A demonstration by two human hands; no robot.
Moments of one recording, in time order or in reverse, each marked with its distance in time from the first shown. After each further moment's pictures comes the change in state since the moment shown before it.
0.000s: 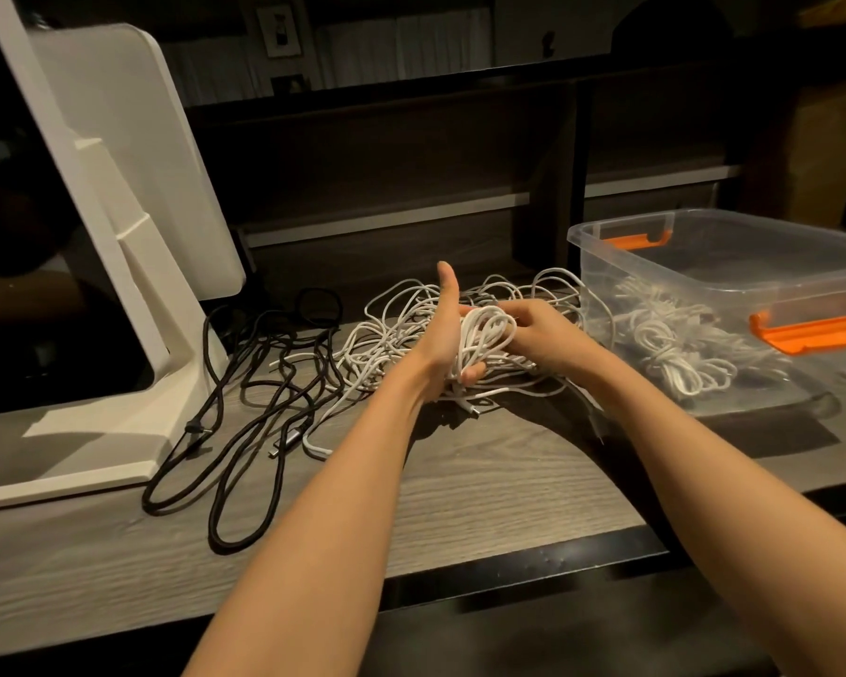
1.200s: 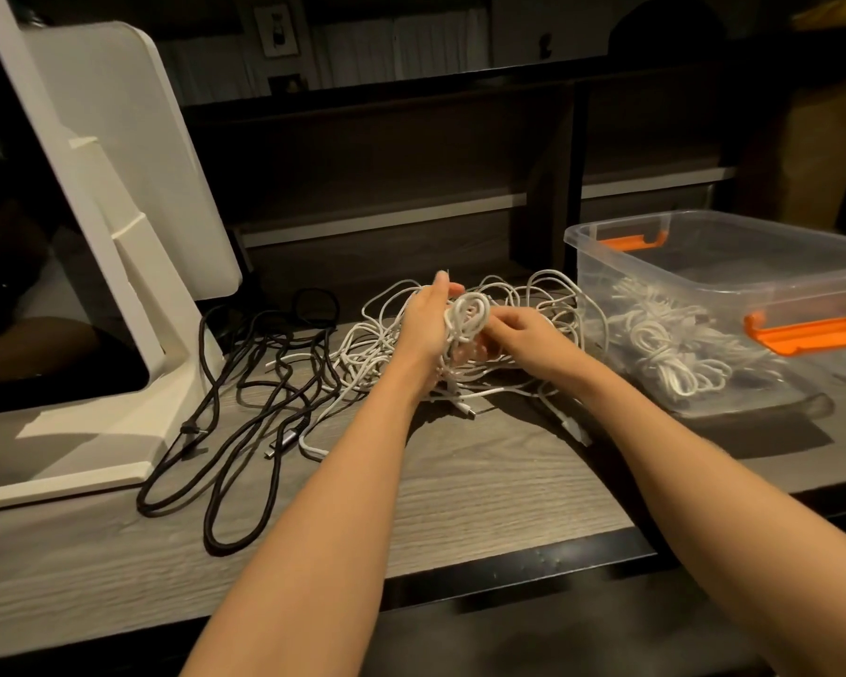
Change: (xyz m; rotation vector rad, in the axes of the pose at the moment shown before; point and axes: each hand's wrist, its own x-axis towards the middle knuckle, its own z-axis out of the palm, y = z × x) left_hand 0.007 0.004 -0.001 0.013 0.439 0.174; right_hand 0.003 0.006 0.011 0.111 0.014 -0.032
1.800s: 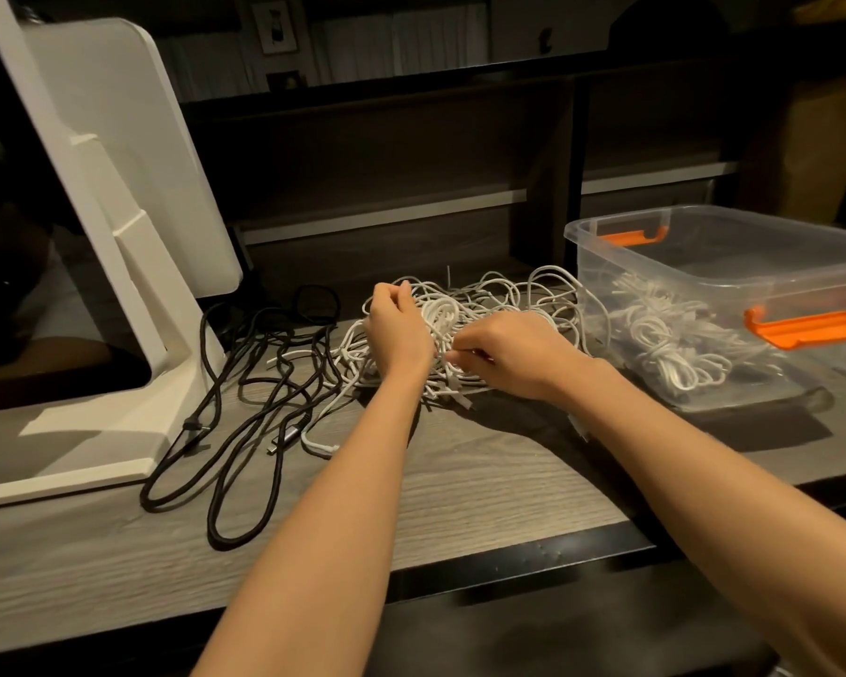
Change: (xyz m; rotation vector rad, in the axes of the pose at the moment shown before) left_hand 0.009 -0.019 -0.011 0.275 0.513 0.212; right_hand -0.009 -0.020 0.008 -0.896 -0.066 -0.504
